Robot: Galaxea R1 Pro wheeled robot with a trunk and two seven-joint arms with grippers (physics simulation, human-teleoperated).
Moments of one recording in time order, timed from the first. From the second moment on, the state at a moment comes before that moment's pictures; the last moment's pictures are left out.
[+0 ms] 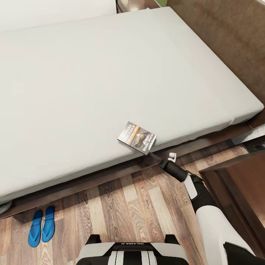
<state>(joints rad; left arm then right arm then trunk) -0.22 0.37 -0.58 -0.02 0.30 0.05 0.21 -0.81 0.05 -0.29 -0.74 -0.33 0.36 1.17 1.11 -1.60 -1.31</state>
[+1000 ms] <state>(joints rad) -0.22 0.37 -0.58 -0.02 0.30 0.05 0.21 -0.81 0.04 -0.29 -0.74 -0.33 0.36 1.17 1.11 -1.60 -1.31</state>
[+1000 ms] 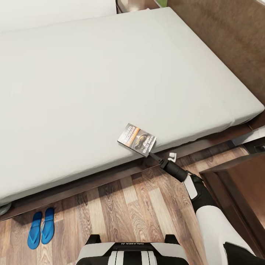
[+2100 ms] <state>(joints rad) -0.22 0.37 -0.58 -0.02 0.30 0.05 0.21 -0.81 0.04 -0.29 -0.73 -0.33 0.36 1.17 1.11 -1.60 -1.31</state>
